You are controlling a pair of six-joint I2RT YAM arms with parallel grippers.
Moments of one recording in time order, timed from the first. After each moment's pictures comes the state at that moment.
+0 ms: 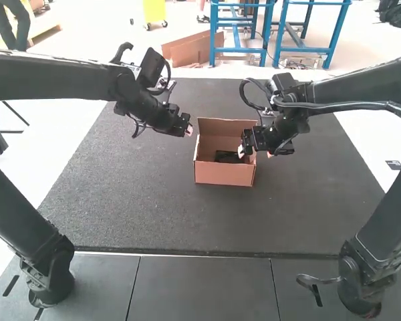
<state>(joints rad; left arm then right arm) -0.45 1.46 1.09 -0.47 0.01 -0.09 0.43 1.58 1.01 -0.50 -0.12 0.14</state>
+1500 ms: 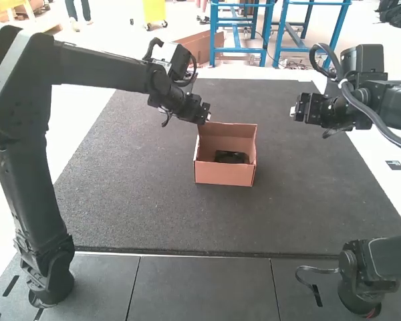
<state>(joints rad) -0.50 1.75 1.34 -0.35 -0.08 -0.06 0.13 1.14 0.85 -0.34 -0.04 0.14</state>
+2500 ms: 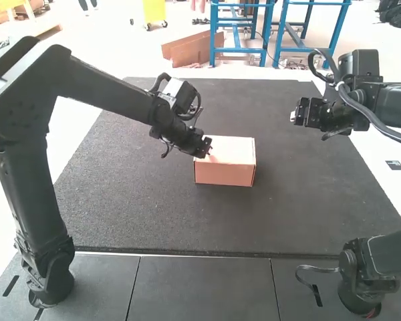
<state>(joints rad) -0.56 1.75 1.09 -0.21 -0.06 -0.07 0.11 1.19 0.85 -0.33 -0.06 0.14</state>
